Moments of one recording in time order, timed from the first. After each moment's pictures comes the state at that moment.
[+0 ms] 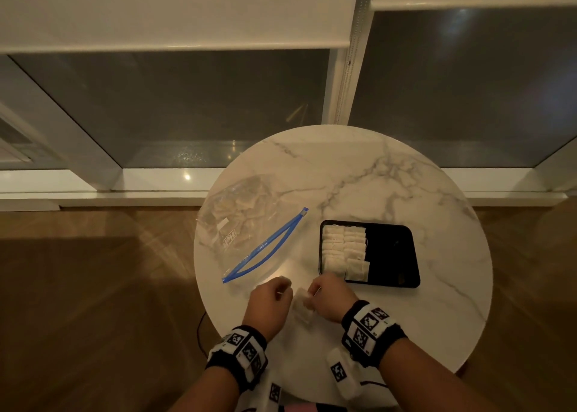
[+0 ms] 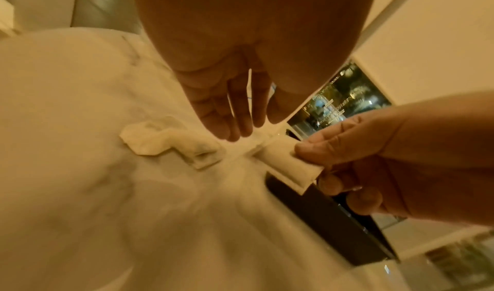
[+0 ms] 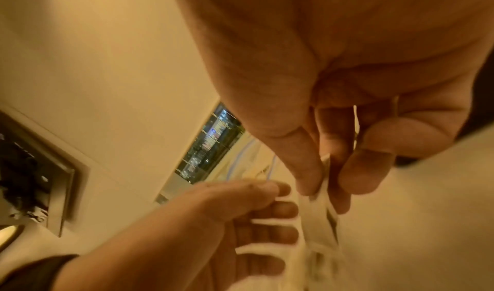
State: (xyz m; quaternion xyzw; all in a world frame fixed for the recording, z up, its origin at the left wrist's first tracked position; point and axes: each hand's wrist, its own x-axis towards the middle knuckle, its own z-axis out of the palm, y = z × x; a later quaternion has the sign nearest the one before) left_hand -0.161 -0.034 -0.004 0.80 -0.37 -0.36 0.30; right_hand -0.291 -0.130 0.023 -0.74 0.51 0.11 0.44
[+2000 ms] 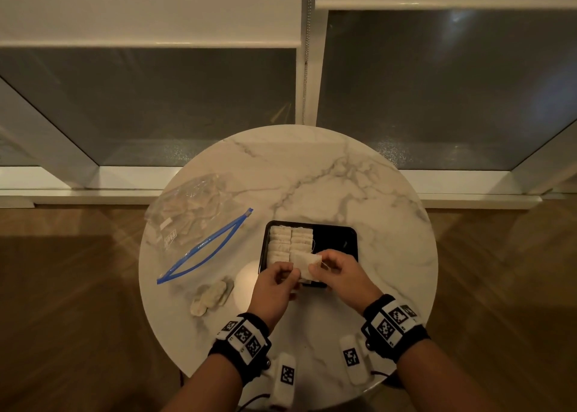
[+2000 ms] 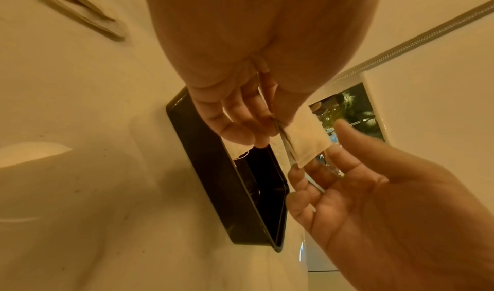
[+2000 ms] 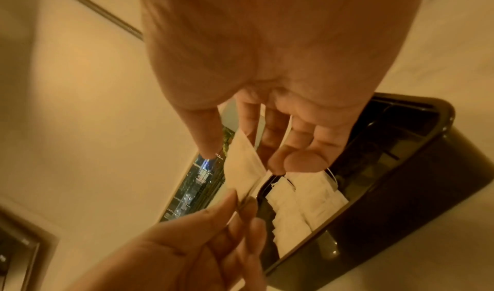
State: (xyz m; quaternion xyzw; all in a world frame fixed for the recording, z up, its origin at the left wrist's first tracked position) left_hand -0.287 -0.118 0.005 0.68 -0.20 -0.49 0.50; right_hand -0.431 -0.217 0.025 -0.61 0.41 -0.18 0.65
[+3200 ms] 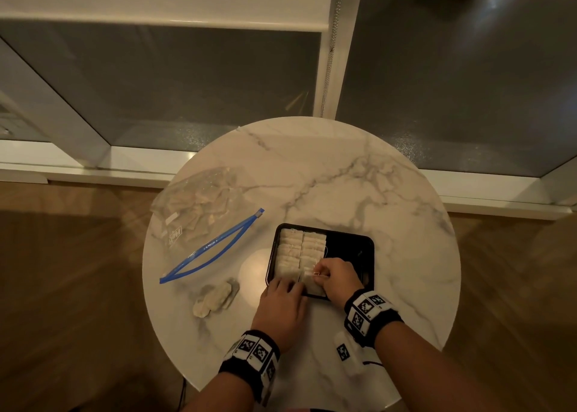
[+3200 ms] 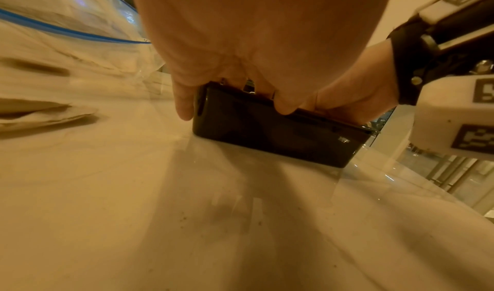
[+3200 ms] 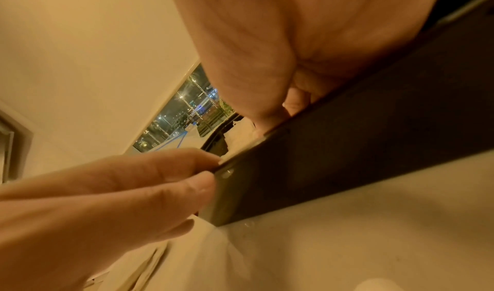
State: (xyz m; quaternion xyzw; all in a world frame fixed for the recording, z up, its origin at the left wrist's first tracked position) left_hand -0.279 -0.109 -0.035 0.78 -0.57 -0.24 0.10; right_hand -0.388 -0.249 -0.037 -0.76 0.50 0.02 0.43
